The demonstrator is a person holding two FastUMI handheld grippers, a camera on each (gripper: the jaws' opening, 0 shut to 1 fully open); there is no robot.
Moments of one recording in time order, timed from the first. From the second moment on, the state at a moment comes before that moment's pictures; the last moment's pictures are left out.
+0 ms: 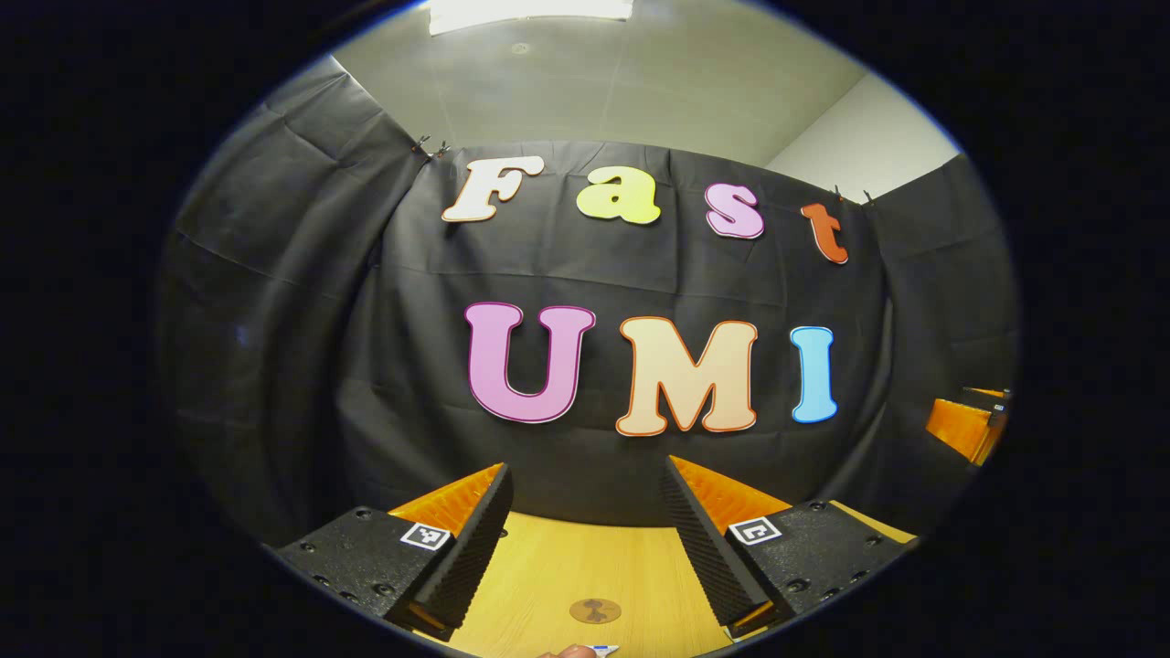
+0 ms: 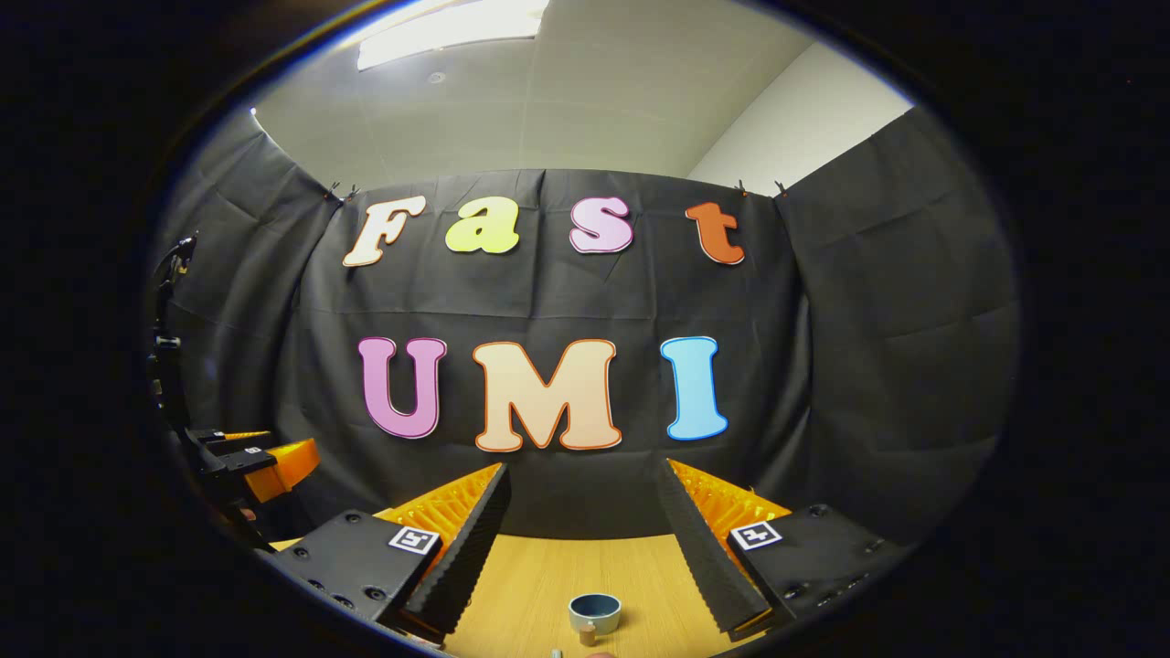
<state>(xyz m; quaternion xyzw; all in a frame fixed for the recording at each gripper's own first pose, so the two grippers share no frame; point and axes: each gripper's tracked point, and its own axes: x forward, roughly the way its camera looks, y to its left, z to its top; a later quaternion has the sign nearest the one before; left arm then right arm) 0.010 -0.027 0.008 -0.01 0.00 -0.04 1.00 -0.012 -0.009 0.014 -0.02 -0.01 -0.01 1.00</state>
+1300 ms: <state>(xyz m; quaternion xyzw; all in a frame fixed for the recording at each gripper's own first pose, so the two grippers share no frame) -0.007 0.036 -0.035 0.04 0.06 -0.01 1.00 -0.036 -0.008 -0.341 -0.10 0.43 0.04 0.89</state>
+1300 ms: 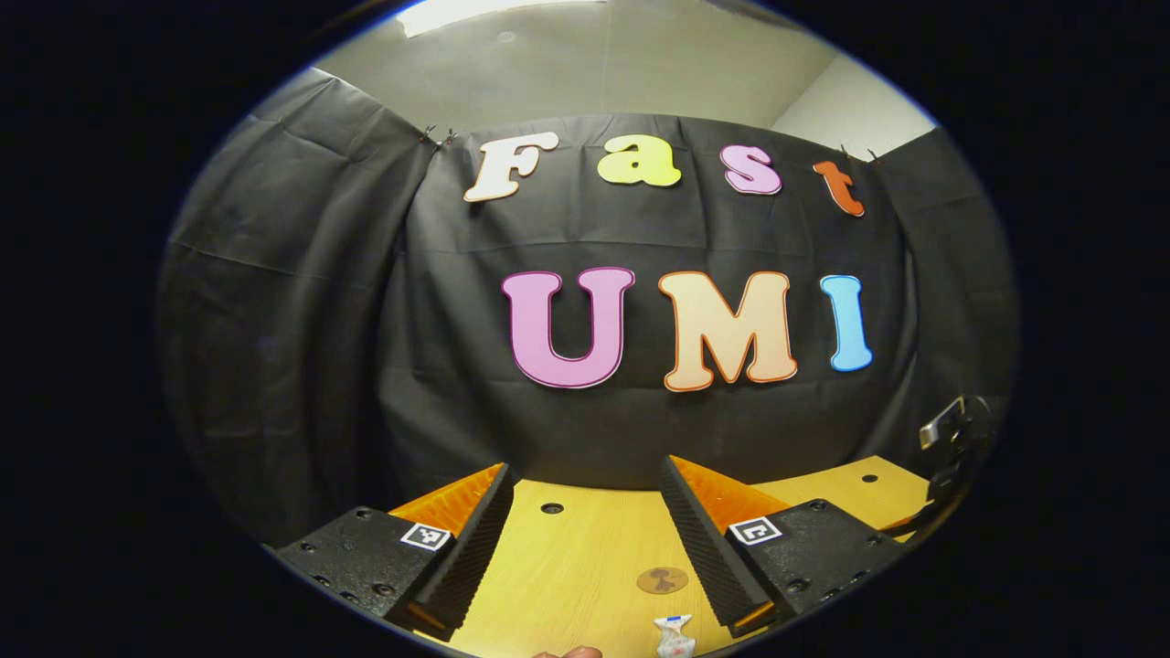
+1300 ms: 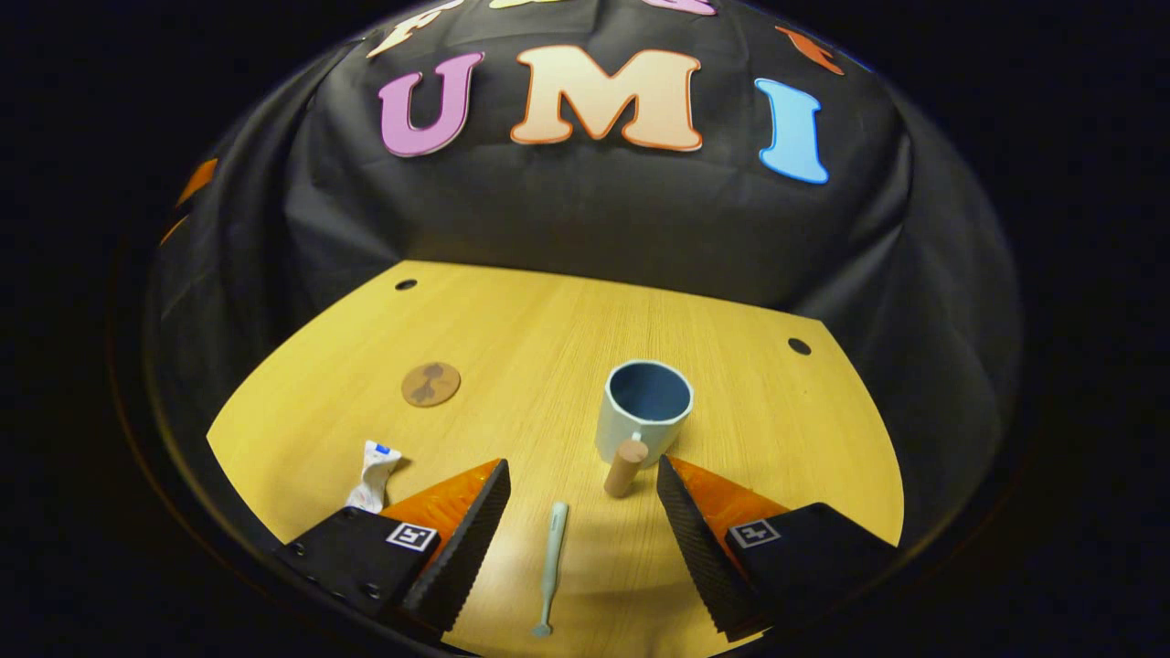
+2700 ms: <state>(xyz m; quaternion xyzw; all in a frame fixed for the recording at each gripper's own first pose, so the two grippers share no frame) -0.011 0.030 -0.073 0.02 0.10 -0.02 0.99 -0.086 -0.004 -0.456 -0.07 0.63 0.03 0.77</state>
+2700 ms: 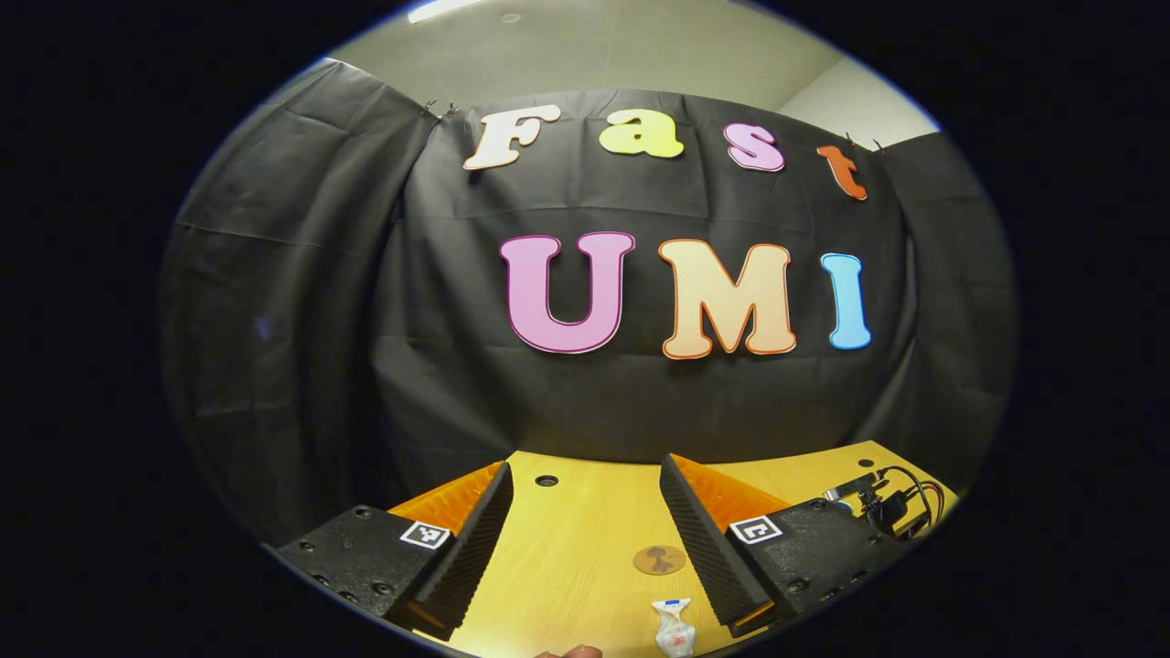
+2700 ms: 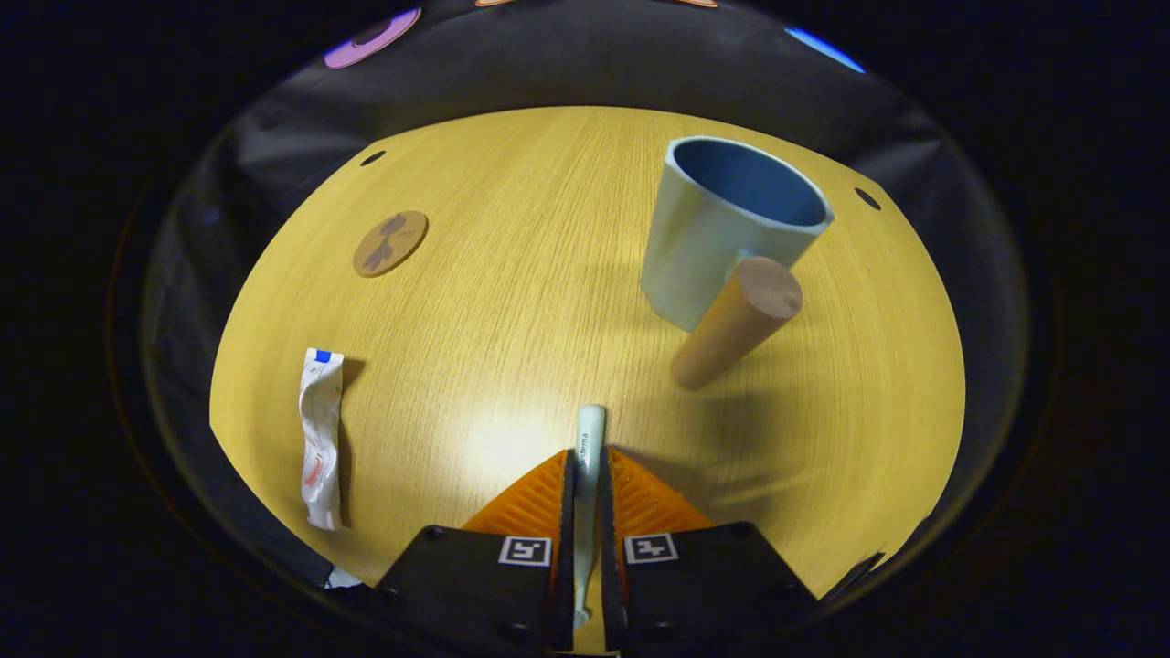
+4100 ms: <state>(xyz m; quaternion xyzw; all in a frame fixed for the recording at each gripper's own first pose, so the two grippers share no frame) -0.071 -0.043 -0.318 0.01 0.41 -0.12 0.90 -0.087 0.001 -0.455 -0.10 0.60 0.07 0.79</state>
